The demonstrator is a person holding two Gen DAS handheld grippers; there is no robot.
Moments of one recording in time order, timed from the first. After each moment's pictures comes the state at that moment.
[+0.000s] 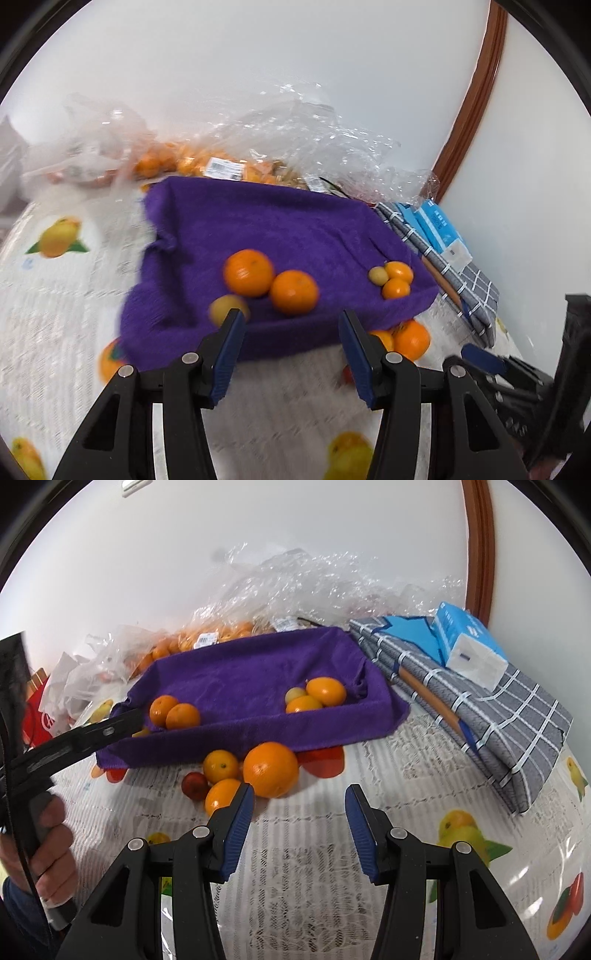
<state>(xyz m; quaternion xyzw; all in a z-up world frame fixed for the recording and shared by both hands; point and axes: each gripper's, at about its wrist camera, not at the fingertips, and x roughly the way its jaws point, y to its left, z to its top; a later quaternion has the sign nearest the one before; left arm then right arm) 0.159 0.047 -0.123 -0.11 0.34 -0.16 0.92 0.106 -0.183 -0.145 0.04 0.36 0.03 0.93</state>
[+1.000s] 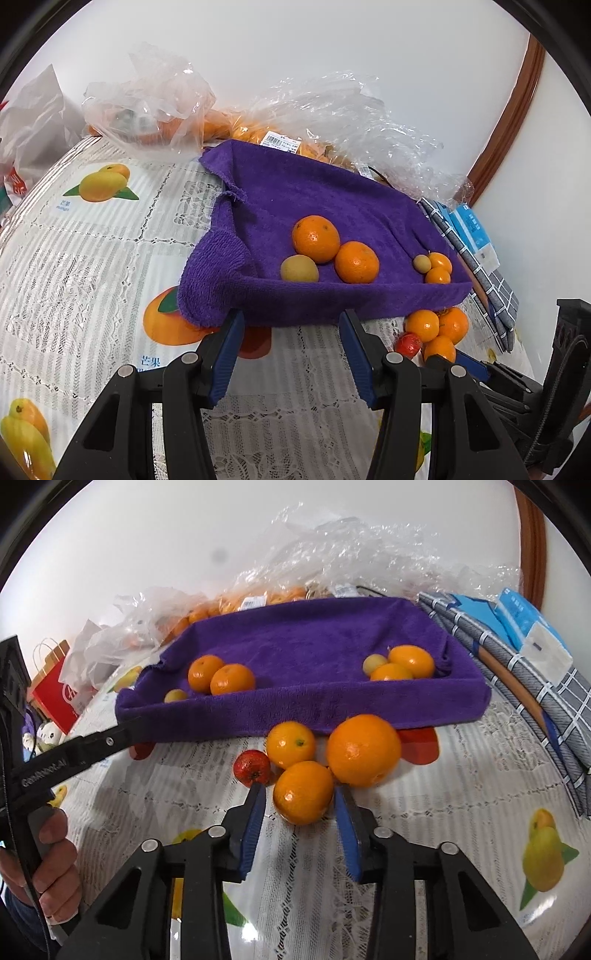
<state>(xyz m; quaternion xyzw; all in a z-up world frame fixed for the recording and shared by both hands) 0.154 0.077 -0.152 -0.15 0.37 -0.11 0.91 0.129 -0.133 -0.173 0.02 0.39 0.09 0.92</state>
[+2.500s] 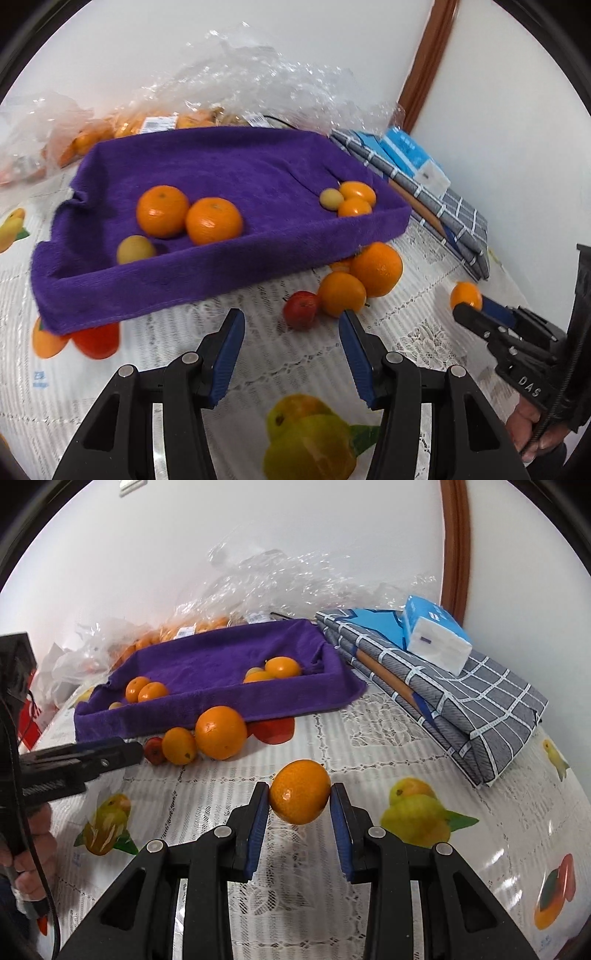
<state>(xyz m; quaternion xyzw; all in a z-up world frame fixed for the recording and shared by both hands) 0.153 -0.024 -0.154 -0.03 0.41 -0.23 0.88 0.074 -0.220 -0.162 0.03 0.33 0.00 0.94</state>
